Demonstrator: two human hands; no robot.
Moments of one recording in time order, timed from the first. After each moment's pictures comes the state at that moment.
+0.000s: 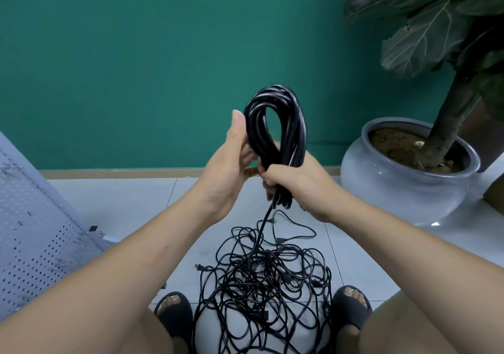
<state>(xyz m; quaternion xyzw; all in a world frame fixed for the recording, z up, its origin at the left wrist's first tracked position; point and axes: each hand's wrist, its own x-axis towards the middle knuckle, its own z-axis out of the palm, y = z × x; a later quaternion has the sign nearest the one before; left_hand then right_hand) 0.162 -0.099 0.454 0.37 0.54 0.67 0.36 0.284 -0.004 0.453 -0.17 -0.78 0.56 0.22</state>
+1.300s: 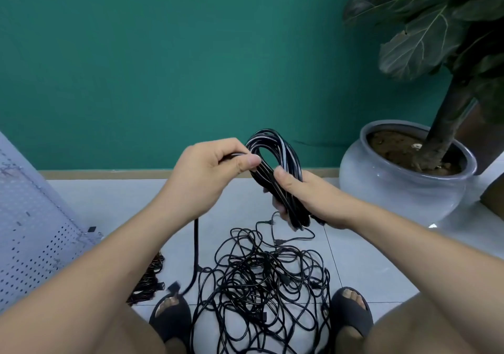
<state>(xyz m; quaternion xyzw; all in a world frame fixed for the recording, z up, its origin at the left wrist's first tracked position) 0.143 -0.144 0.470 0.51 0.70 0.49 0.11 0.306 0.022 0.422 -0.17 -0.78 0.59 0.08</state>
